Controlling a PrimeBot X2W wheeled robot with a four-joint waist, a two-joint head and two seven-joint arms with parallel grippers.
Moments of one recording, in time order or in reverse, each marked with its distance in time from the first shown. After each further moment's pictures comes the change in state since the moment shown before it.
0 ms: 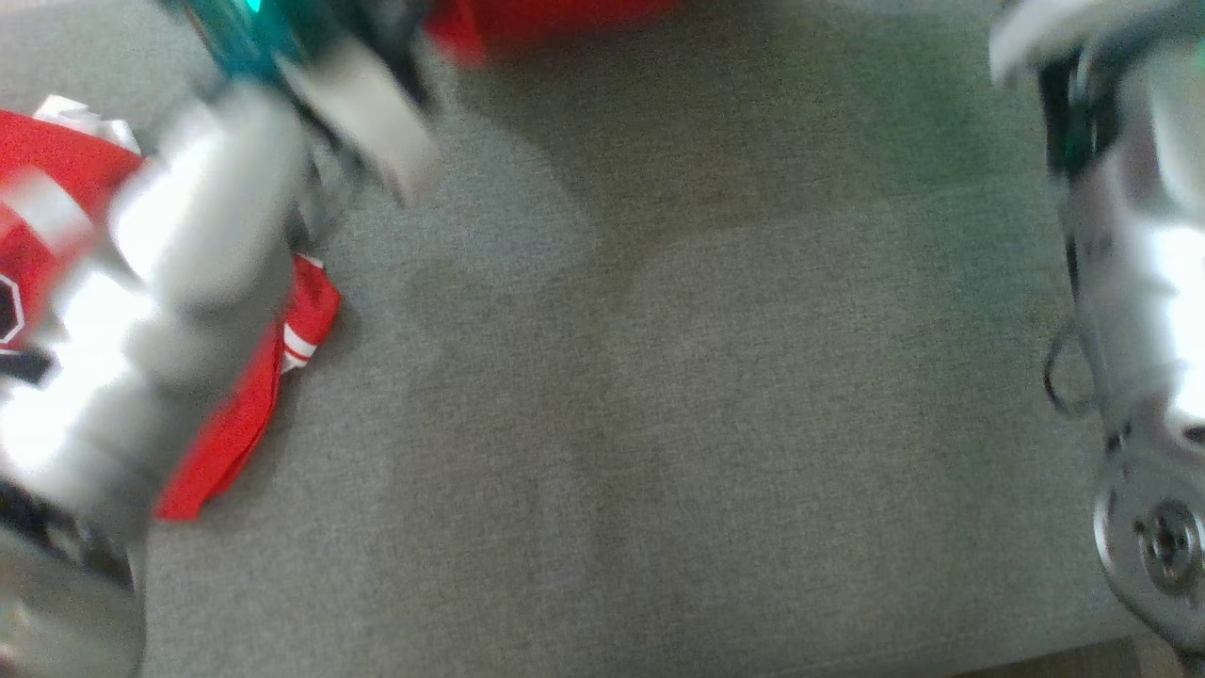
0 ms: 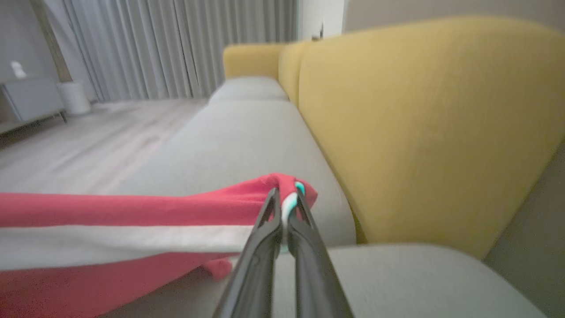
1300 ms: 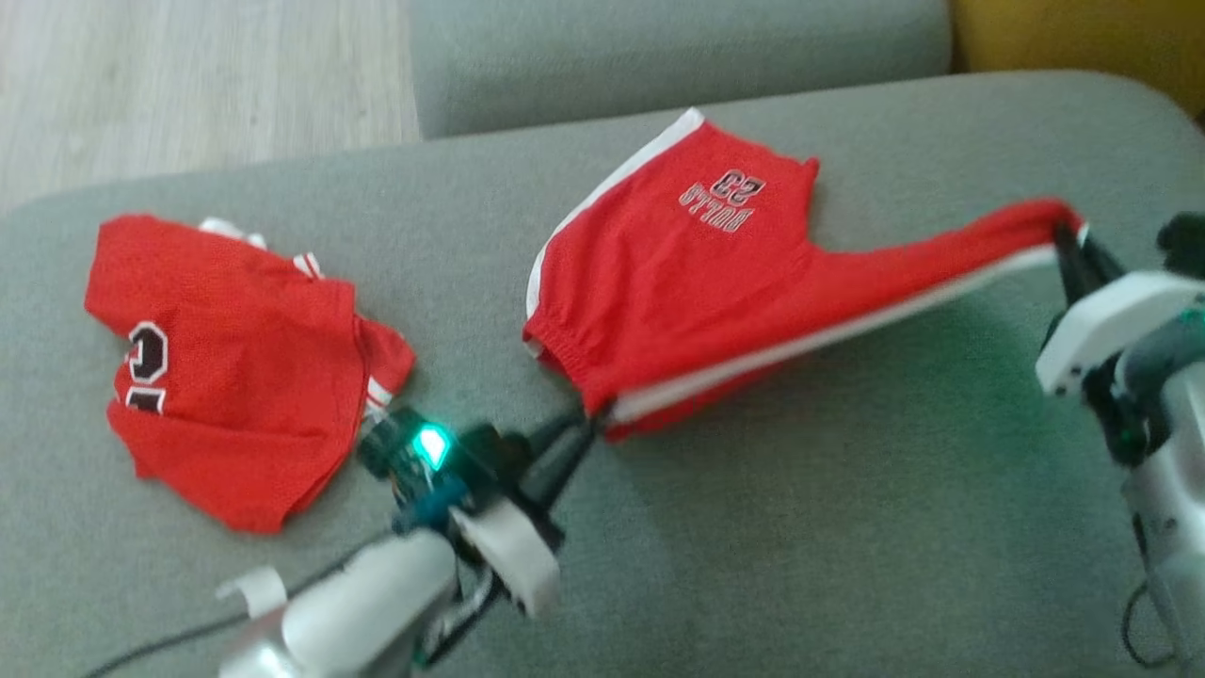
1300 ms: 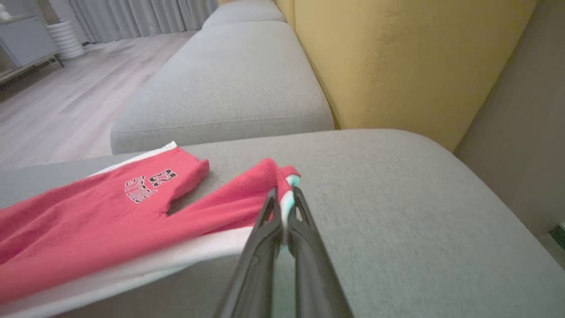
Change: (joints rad) left arm 0.678 0.028 -0.196 -0.372 -0.107 0.181 0.058; right arm 0.615 -0.228 0.237 -0.286 0.378 0.000 0.289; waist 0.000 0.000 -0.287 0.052
